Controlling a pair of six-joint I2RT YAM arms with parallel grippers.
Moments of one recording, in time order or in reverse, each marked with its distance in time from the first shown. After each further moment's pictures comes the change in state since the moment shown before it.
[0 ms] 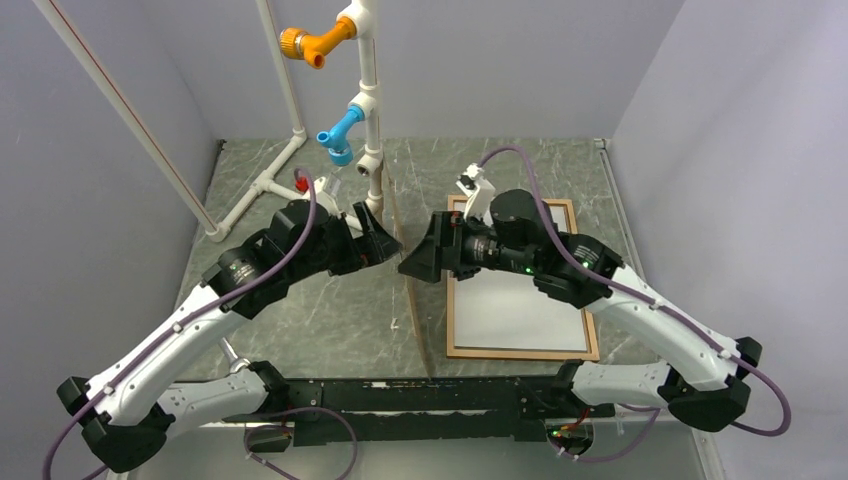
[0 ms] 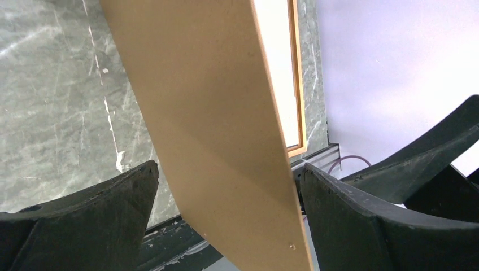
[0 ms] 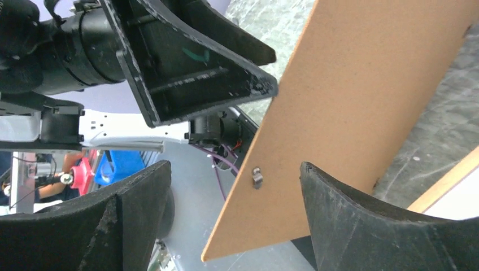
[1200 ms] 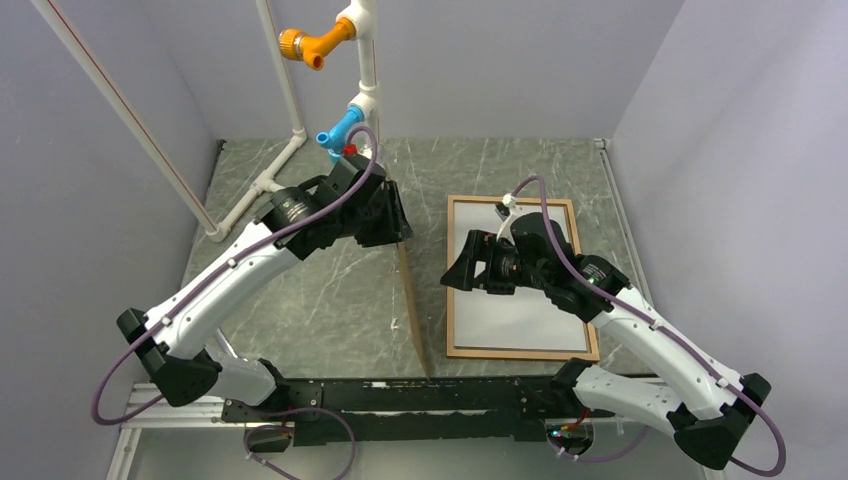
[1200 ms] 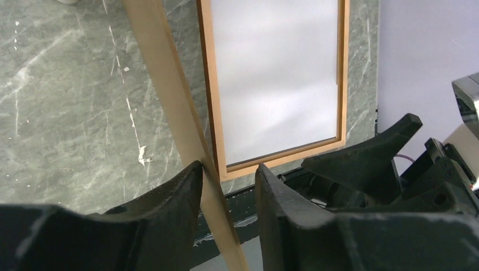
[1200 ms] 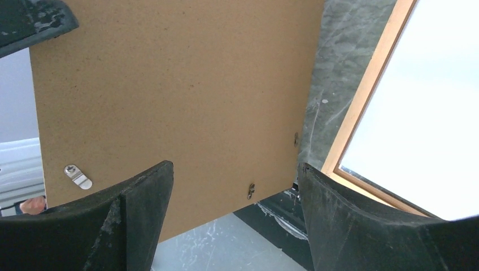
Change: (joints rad) left arm -0.034 0.387 0.444 -0.286 -0.039 0.082; right arm -0.224 -0.182 -0.334 -0.067 -0.005 0.023
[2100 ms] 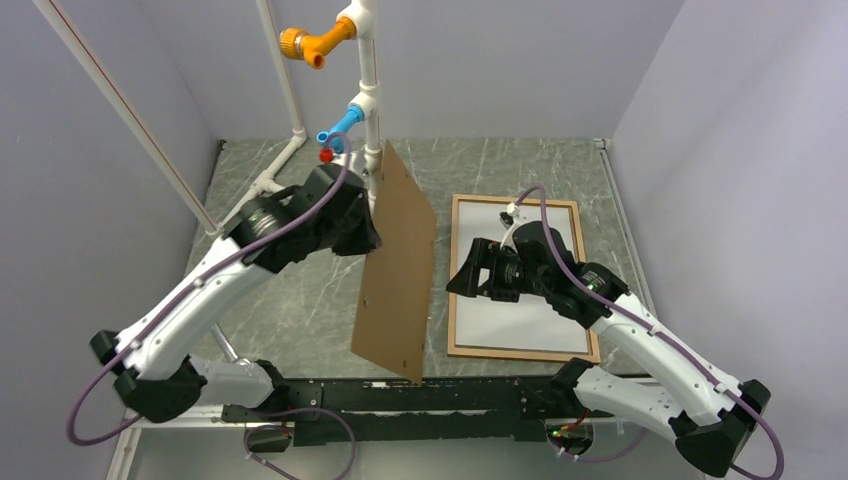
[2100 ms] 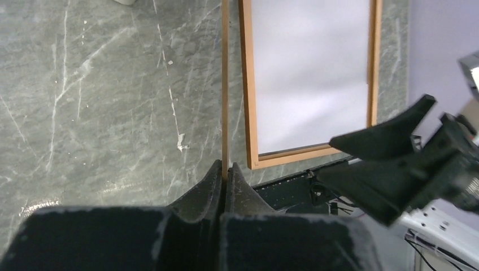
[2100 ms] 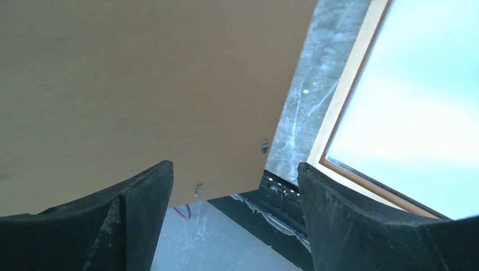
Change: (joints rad) left arm -0.016 -0.048 0.031 -0.135 -0.094 0.055; right arm -0.022 -0.035 -0.076 0.003 0.000 0.000
